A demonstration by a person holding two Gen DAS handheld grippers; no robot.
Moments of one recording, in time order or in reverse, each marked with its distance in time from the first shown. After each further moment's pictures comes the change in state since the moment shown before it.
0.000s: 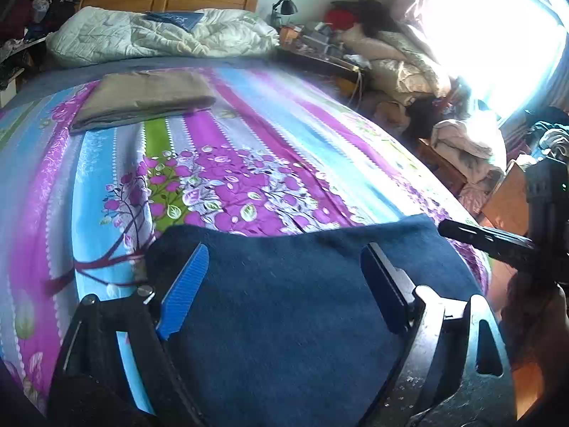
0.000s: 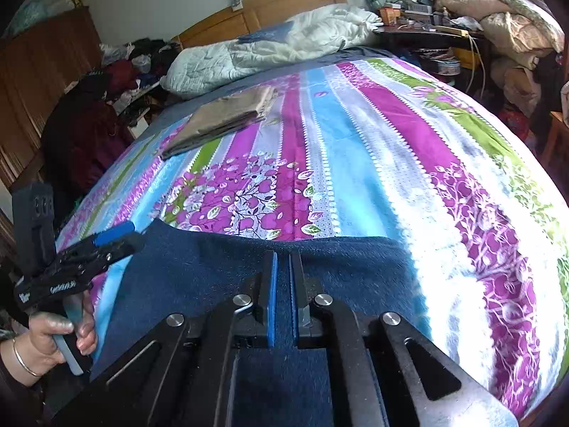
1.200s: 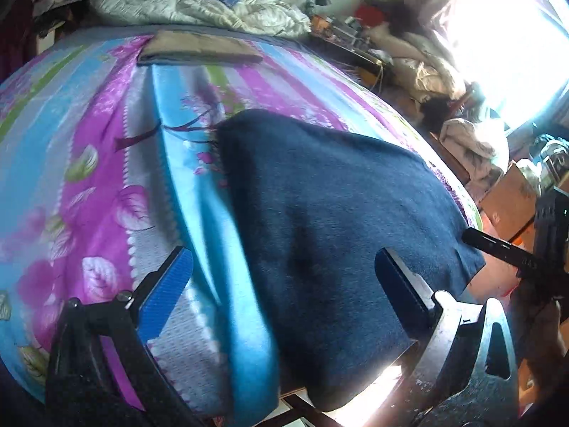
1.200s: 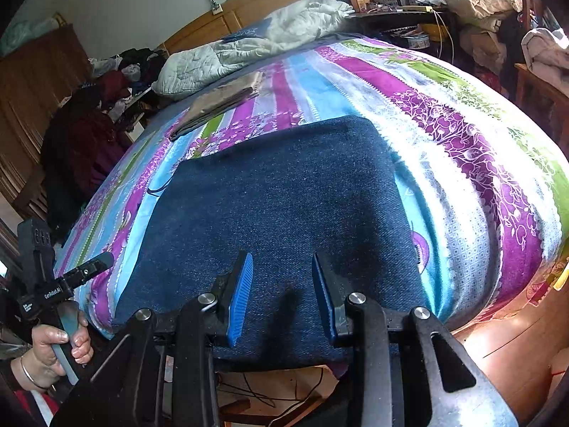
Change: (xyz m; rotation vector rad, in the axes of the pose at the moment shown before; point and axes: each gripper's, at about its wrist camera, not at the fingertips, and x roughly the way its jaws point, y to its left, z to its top) left arm -0.081 0.031 -0.110 -0.151 0.067 0.006; right arm -0.095 0.010 -0.116 0.142 -0.021 -0.003
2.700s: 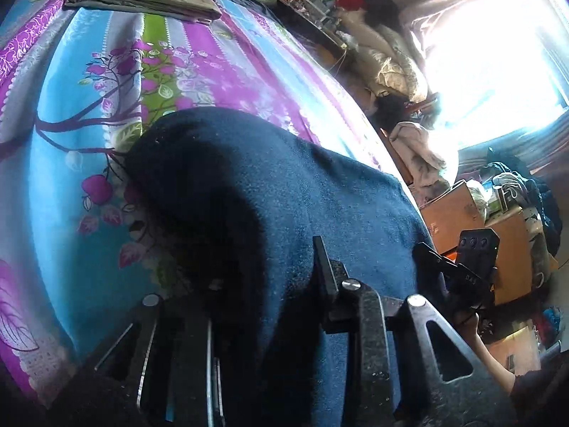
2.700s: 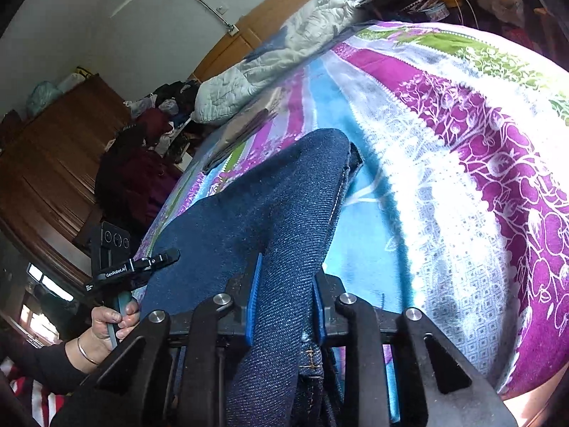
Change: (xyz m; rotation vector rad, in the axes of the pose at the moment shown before) left arm 0.069 0.002 0.049 -0.089 0.156 -0.350; right arm 0.032 -0.090 0.031 0.132 -0.033 0.317
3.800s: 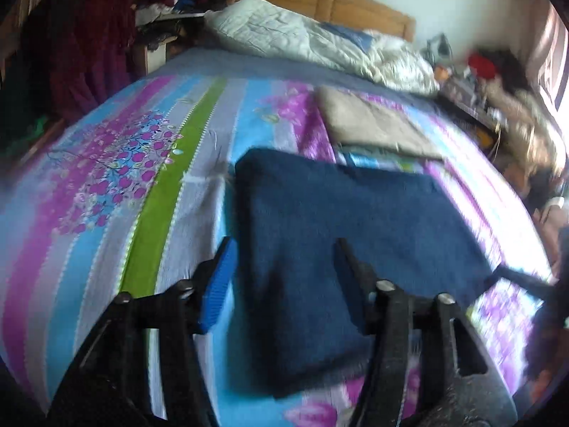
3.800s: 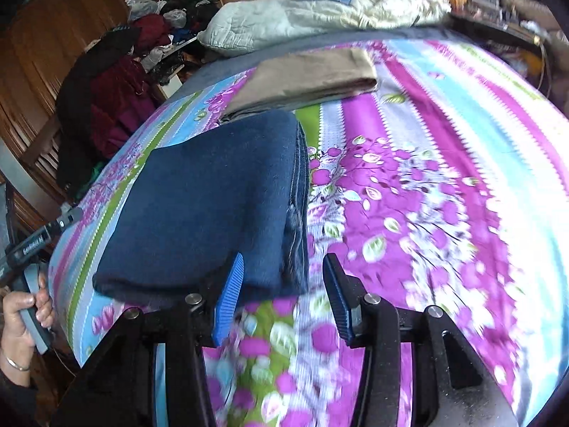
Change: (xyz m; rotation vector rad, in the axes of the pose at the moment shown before) left arm -0.180 0.120 0.061 -0.020 -0.314 0.756; right arm 0.250 0.233 0.073 -0.321 0.211 -0.226
